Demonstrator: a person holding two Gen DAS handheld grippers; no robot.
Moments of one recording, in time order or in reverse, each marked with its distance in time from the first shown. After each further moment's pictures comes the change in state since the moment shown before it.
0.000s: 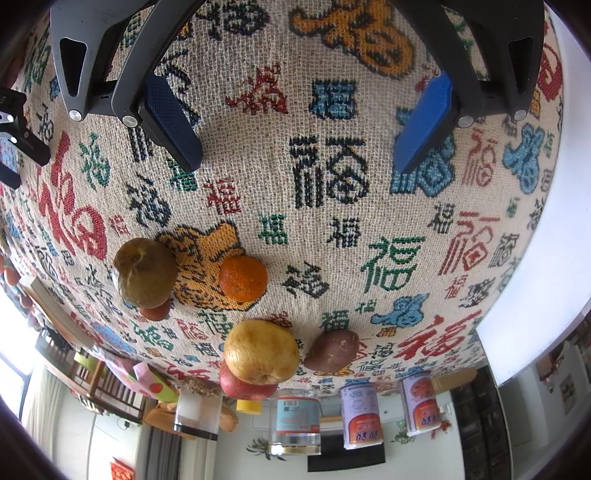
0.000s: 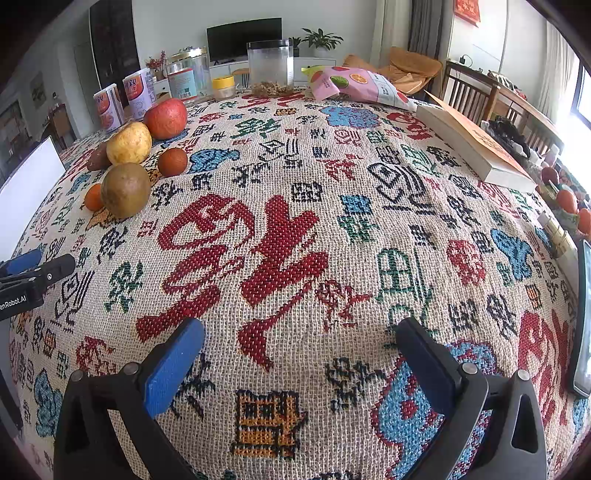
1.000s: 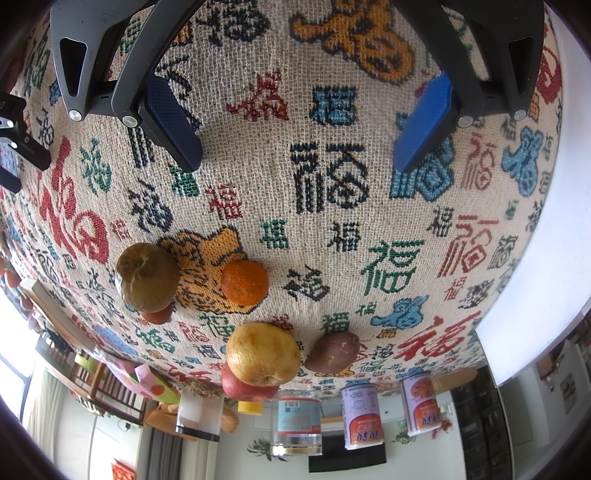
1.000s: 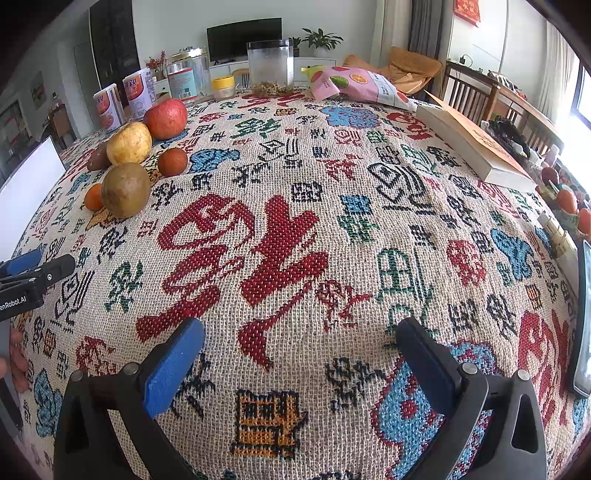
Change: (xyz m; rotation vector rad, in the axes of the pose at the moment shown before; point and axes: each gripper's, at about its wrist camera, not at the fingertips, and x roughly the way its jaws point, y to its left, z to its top) left arm -0.004 -0.001 -0.004 0.009 0.003 -0.002; right arm 0.000 0.000 0.000 0.000 0.000 0.000
